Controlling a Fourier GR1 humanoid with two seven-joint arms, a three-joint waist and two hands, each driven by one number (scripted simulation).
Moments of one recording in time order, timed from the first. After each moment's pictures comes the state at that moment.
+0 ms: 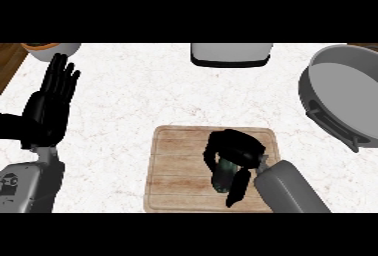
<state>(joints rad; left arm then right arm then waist) -0.28 0.22 0.09 -1.55 0.16 0.11 0.07 -0.38 -0.13 0.40 -1.23 0.87 0.37 -0.44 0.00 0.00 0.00</state>
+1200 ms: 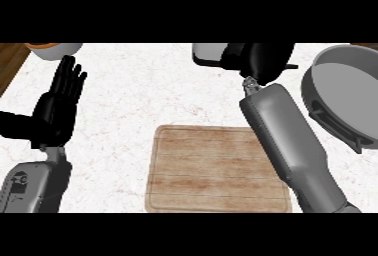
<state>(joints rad) -0.29 0.20 0.08 -1.52 0.14 0.11 0.04 -0.91 -0.05 0.12 -1.08 1.47 -0.25 0.94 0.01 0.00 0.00</state>
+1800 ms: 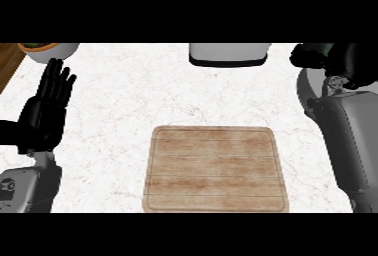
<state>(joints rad) -0.25 0.22 0.12 -1.55 0.15 0.09 0.04 -0.74 -0.28 -0.04 -1.32 1.38 -0.13 0.87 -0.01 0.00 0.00</state>
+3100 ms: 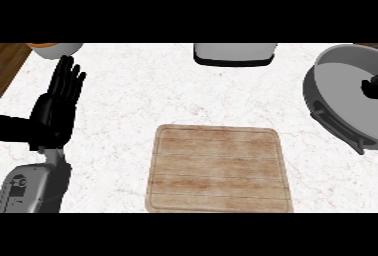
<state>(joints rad) -0.28 0.18 0.10 -1.55 0.12 0.09 0.05 -0.66 -0.57 -0.43 -0.68 0.97 -0.38 0.27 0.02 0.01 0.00</state>
